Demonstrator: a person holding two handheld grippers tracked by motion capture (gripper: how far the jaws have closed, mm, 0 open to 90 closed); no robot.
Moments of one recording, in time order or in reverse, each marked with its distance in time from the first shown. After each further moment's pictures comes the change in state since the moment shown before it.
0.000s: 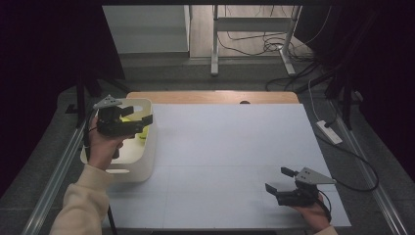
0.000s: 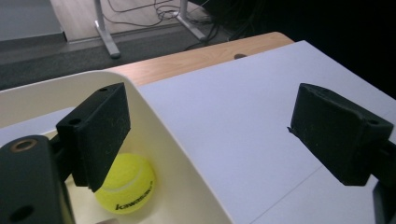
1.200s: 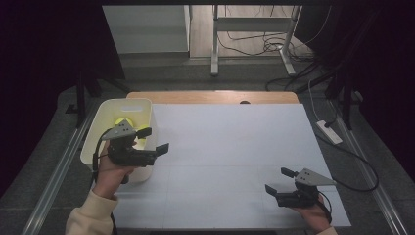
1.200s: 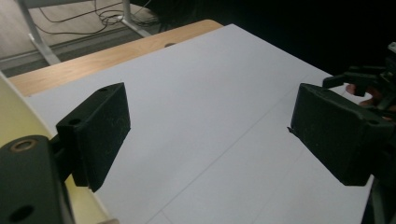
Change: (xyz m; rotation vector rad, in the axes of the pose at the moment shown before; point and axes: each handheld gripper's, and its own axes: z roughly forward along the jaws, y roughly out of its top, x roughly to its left) left arm -0.066 -0.037 -0.016 -0.007 -0.190 0.121; right arm 0.004 0.001 -0.002 0.001 -0.003 -0.018
